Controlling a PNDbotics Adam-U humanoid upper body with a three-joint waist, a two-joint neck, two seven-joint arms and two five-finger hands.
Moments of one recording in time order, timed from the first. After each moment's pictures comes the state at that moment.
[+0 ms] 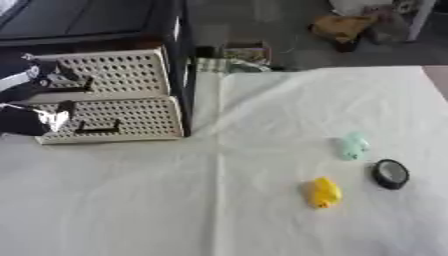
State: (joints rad) left arm -0.69 1.04 -0.16 -1.68 -0.55 0.18 -0.48; right arm -0.18 -0.43 -0.22 -1.98 0.25 -0.28 -0.36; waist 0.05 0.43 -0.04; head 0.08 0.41
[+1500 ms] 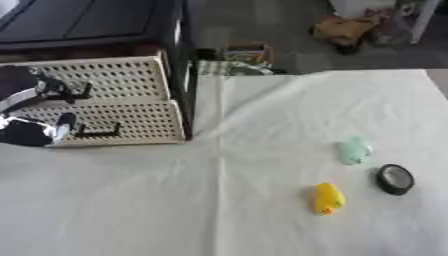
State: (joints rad) left arm -0.69 1.03 -0.16 -1.66 -0.65 0.14 -0.50; right arm -0.17 -0.43 -0.22 -1.98 0.25 -0.28 -0.36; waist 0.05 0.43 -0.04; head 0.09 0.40
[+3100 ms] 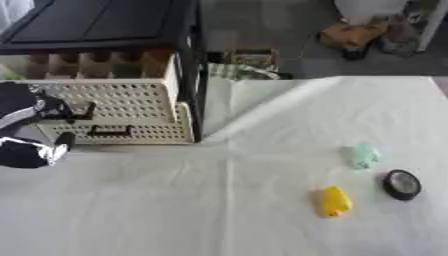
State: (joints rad) left arm -0.52 1.10 -0.13 -1.83 -0.59 0.16 -0.47; right arm -0.16 -0.42 -0.23 -1.98 0.24 -0.28 -0.36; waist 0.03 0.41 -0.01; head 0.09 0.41
